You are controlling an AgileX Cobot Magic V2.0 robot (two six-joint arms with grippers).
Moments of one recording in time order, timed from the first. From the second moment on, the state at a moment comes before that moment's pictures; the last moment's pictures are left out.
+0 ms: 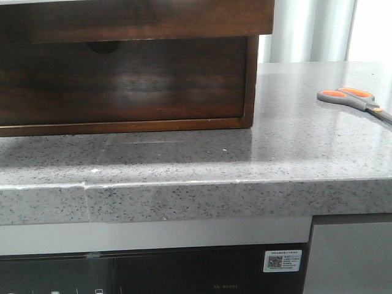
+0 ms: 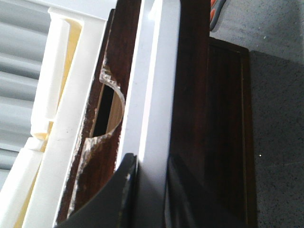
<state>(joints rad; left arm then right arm) -0.33 0.72 -0.35 1.03 -0.44 0.34 -0.14 0.26 -0.36 0.18 0.63 0.02</state>
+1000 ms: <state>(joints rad) -0.33 0.71 -0.32 1.08 -0.49 0.10 -0.14 0.26 -0.36 0.18 0.63 0.02</state>
